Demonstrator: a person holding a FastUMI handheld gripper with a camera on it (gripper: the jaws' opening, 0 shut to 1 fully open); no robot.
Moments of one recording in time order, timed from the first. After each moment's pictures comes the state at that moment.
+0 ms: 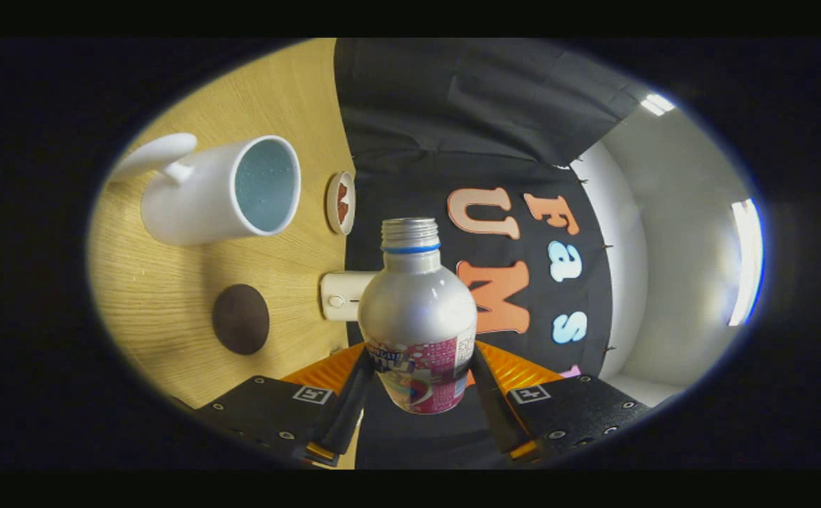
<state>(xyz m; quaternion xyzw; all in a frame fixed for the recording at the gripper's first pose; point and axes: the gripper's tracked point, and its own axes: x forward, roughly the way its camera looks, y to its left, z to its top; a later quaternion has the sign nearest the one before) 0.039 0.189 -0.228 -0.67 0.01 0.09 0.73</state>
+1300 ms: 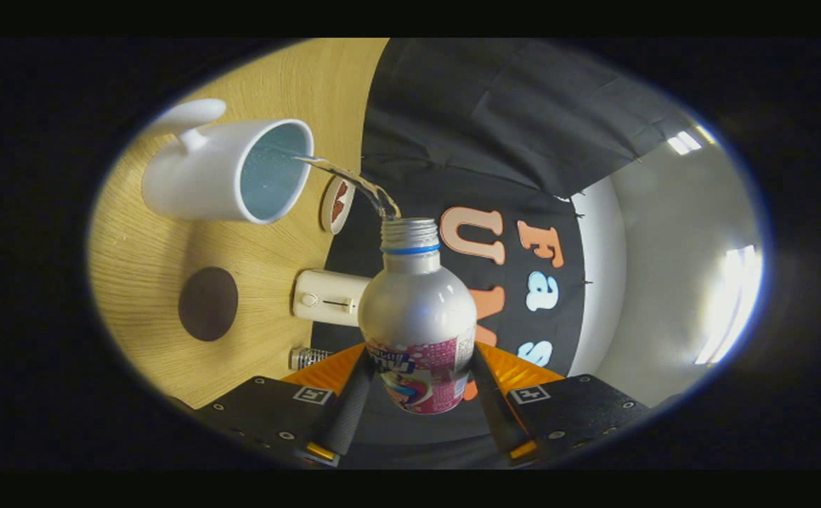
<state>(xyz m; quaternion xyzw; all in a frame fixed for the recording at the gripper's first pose) 0.052 0.202 -0.208 -0.73 -0.05 0.08 0.68</state>
